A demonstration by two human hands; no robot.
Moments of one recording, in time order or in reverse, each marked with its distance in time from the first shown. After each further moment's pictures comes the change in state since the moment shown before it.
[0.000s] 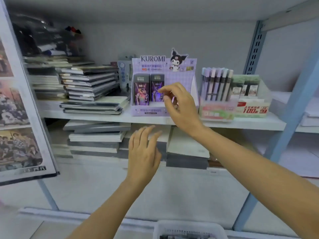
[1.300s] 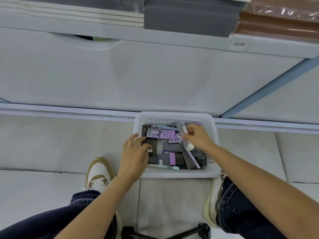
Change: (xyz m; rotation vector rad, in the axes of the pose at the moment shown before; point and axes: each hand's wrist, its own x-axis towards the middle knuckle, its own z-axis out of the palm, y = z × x) left_hand -0.338 0.018 0.120 -0.145 -1.006 -0.358; right_hand -0.474 0.120 0.037 0.059 -0.745 1.476
